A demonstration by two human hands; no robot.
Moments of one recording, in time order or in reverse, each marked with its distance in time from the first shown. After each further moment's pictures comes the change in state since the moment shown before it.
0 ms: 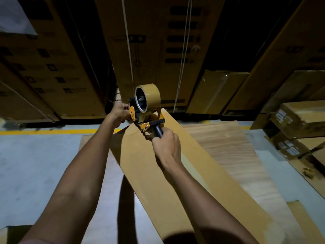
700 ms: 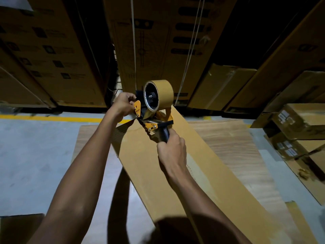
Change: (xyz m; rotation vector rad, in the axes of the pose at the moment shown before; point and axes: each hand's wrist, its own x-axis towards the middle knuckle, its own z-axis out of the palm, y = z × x) left_hand 0.017 -0.016 0.002 -0.029 -0.029 0.127; right_hand -0.006 0.015 0.015 -0.020 0.000 -0.003
